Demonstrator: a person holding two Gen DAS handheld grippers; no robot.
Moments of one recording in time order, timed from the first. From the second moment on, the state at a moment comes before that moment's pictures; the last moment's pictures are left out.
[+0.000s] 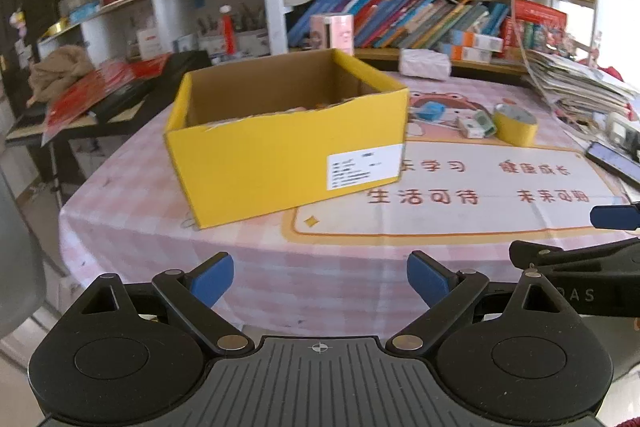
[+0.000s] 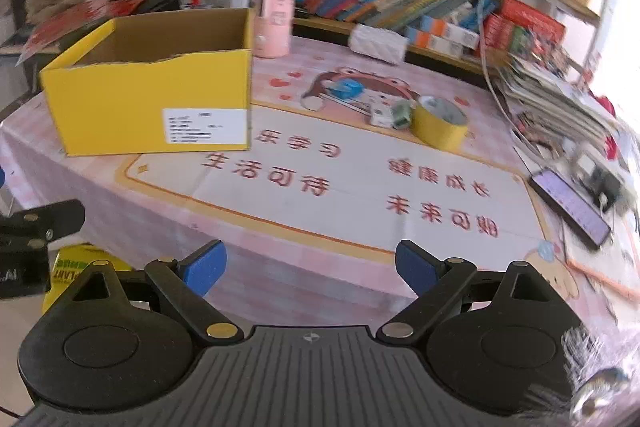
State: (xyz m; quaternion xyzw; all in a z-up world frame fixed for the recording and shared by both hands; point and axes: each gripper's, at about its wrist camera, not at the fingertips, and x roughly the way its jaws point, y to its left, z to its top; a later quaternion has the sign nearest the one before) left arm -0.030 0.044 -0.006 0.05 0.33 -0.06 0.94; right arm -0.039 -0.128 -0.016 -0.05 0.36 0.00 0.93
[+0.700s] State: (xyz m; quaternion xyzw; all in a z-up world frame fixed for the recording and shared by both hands) left arm 0.000 -0.020 -0.005 0.07 0.33 -0.12 0.93; right arm -0.035 -0.192 -0.015 -0.02 0.36 -0.06 0.93
